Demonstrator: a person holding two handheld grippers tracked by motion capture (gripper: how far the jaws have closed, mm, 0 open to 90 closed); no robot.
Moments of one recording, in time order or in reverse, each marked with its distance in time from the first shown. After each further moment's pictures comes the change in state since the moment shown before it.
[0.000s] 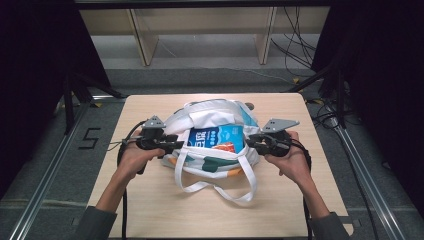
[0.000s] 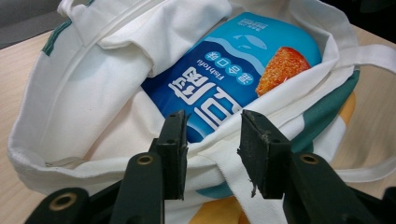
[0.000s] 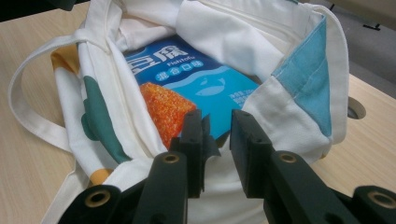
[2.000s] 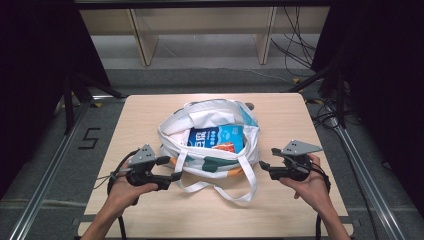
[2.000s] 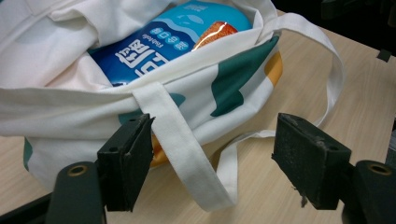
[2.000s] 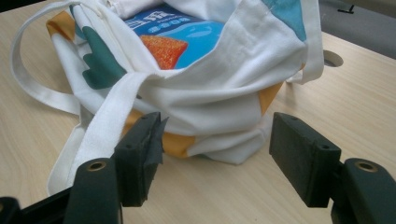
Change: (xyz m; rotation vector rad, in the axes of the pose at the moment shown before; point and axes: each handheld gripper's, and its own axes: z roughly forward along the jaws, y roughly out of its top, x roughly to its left) left arm -0.055 -0.059 -0.037 -0.066 -0.031 0.014; right arm 0.014 -0.062 -0.038 -0.023 -0.080 0.102
